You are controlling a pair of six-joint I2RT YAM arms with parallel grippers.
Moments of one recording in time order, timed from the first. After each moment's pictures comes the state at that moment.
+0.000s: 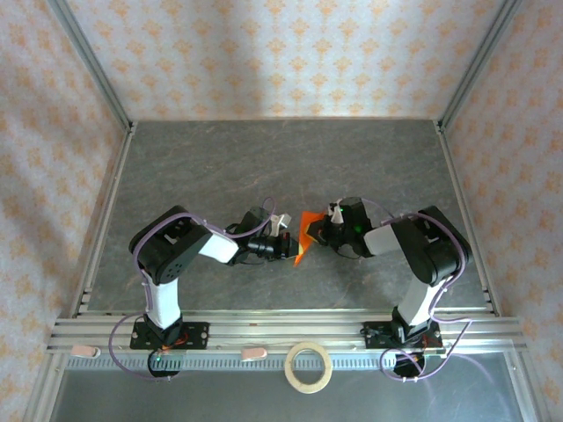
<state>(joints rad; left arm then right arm) -0.65 1.87 0.67 0.52 0.64 -0.89 0.42 1.75 0.57 0.44 -0.59 0.99</state>
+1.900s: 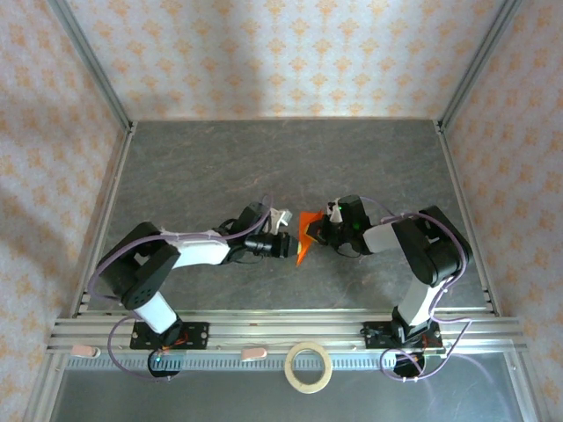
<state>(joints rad) -0.69 1.62 0.70 0.23 0.51 -0.72 0.42 1.75 0.59 0.38 -0.58 0.95</state>
